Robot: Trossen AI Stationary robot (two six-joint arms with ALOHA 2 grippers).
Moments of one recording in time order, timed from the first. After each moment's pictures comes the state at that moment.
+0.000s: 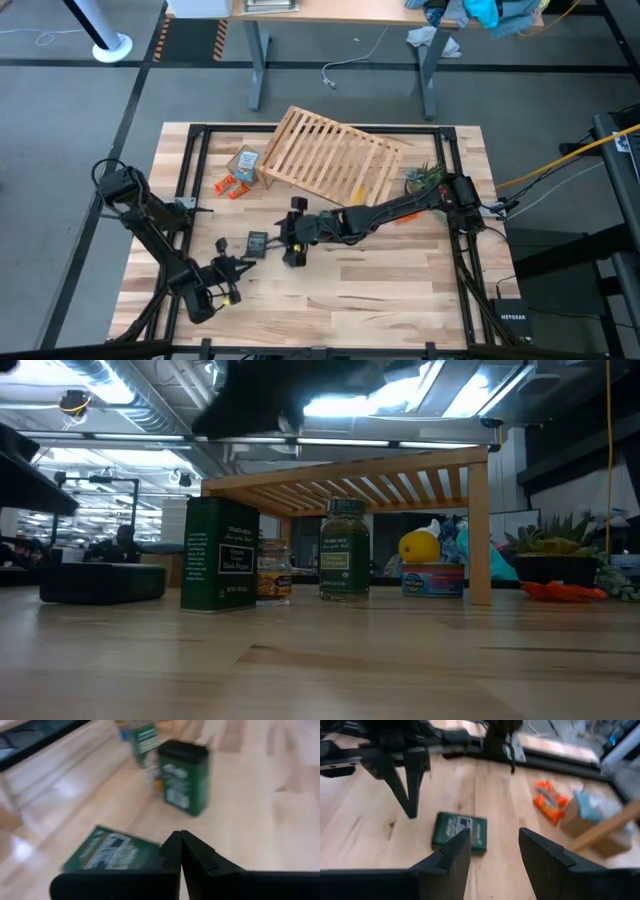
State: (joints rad) left arm -1.03 1.57 0.62 -0.28 -1.14 -1.11; right arm 0.21 2.04 1.55 -0.04 0.29 -0.09
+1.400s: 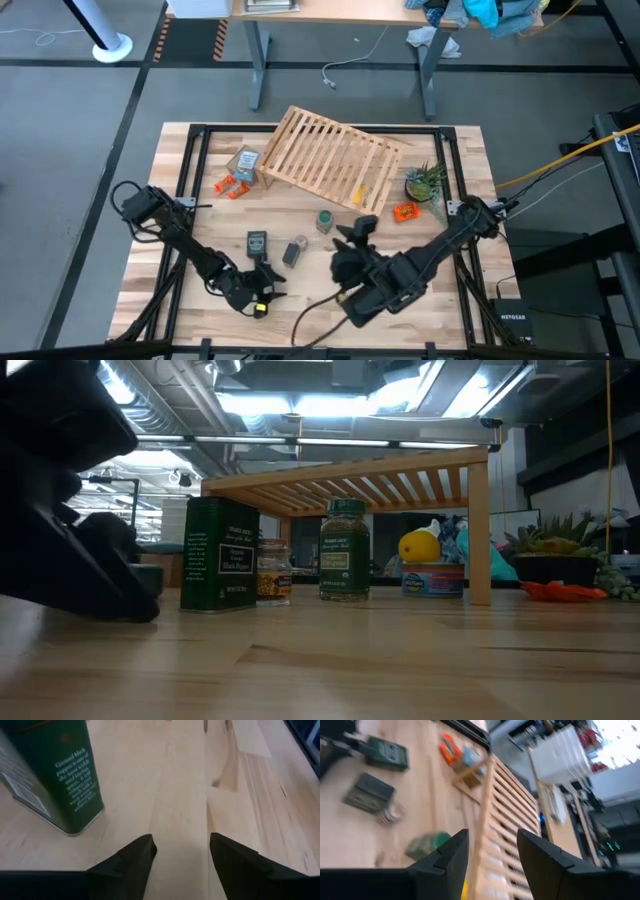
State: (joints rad) left arm -0.72 1.86 0.62 0.50 -0.60 -0.70; right arm 0.61 2.03 2.16 -1.47 1.04 0.37
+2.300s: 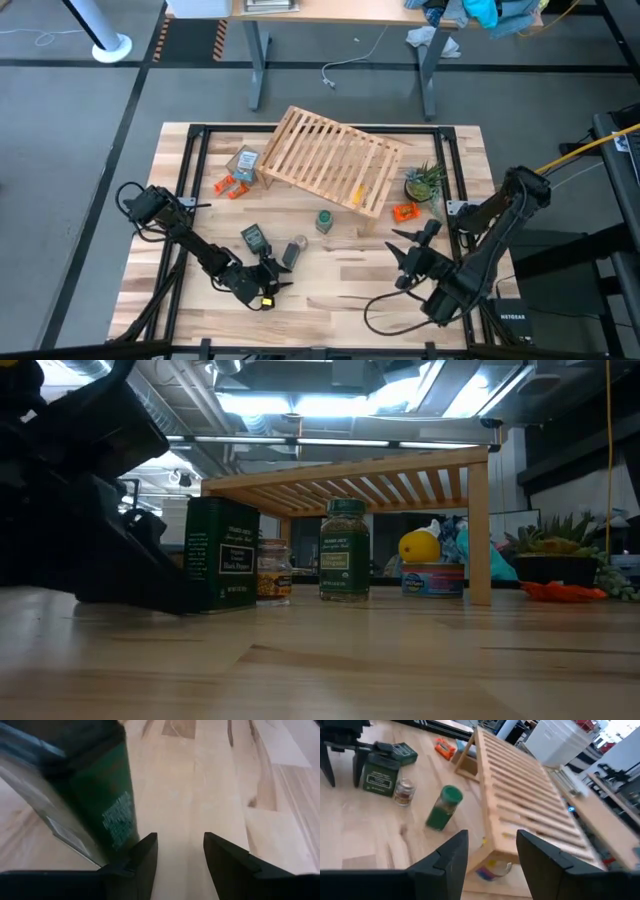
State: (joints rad) left arm -0.67 1.87 0.62 0.58 -0.66 -0.55; right arm 0.92 1.55 1.25 -1.37 1.16 1.16
